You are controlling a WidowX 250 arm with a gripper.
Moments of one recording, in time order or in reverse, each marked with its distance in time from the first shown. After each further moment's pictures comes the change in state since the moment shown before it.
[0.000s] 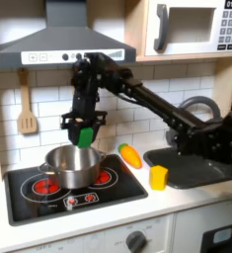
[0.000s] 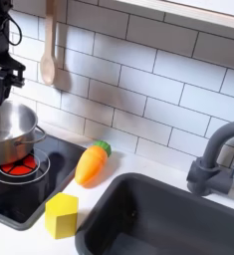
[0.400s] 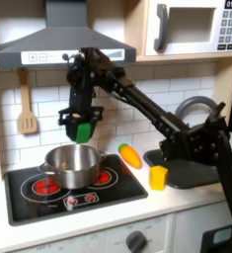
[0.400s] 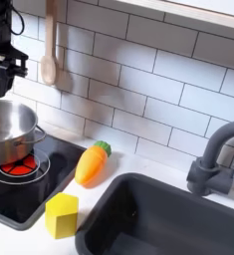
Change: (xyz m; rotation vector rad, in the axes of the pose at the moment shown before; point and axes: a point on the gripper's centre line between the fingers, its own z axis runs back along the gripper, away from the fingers) arm 0.011 -0.001 0.001 -0.029 0.038 0.012
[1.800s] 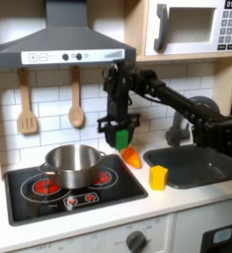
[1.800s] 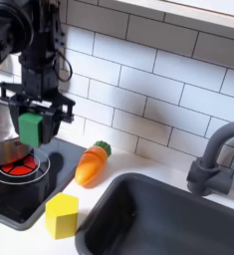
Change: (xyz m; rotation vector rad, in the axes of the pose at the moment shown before) arm -0.030 -0.078 -0.002 -0.102 0.047 -0.109
